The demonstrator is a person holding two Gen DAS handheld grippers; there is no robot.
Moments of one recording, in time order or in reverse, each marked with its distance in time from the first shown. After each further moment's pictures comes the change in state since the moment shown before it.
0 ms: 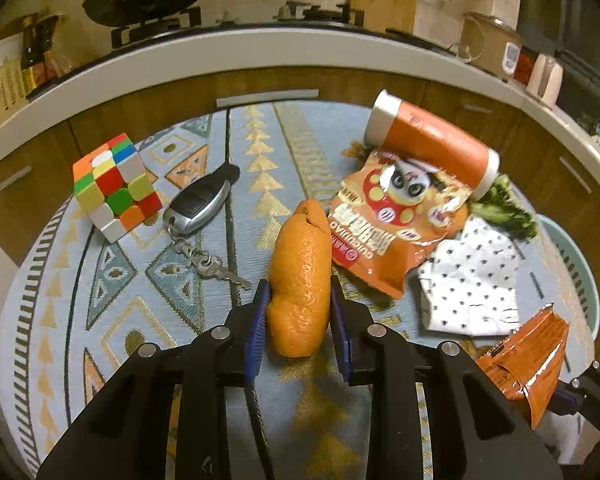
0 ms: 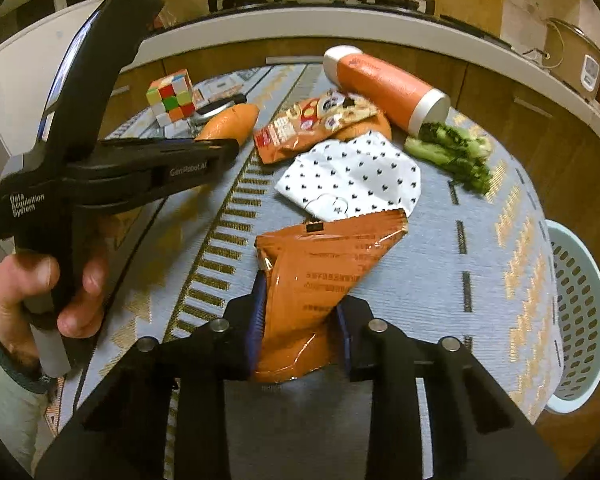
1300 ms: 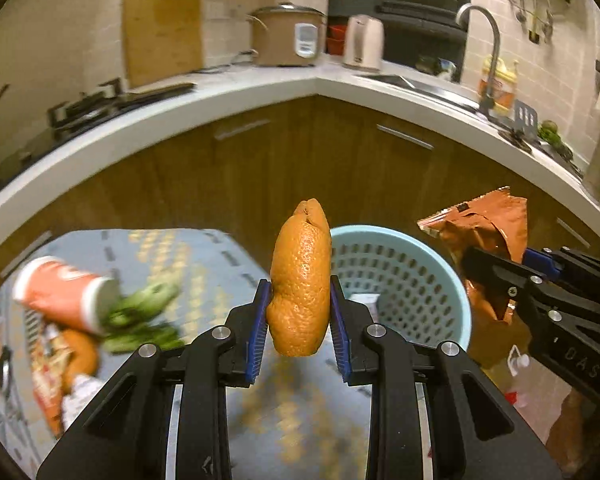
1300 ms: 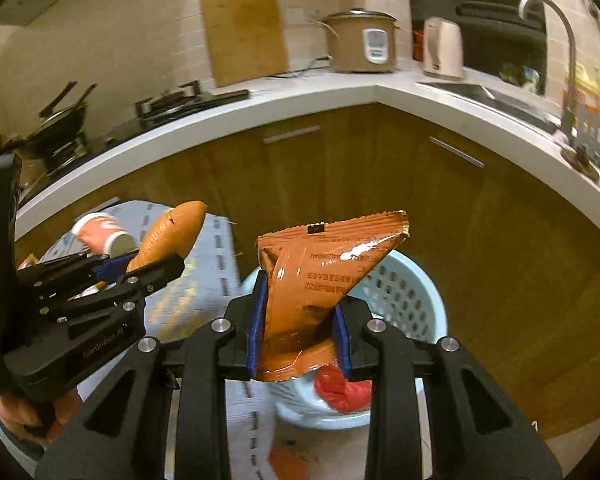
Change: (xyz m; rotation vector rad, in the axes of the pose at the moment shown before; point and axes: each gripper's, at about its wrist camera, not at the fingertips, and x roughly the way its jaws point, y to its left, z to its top) left arm -0.022 -0.287 0.037 0.412 -0.053 -0.381; right arm -0.140 -0.249 -0.032 0.455 -0.235 -0.349
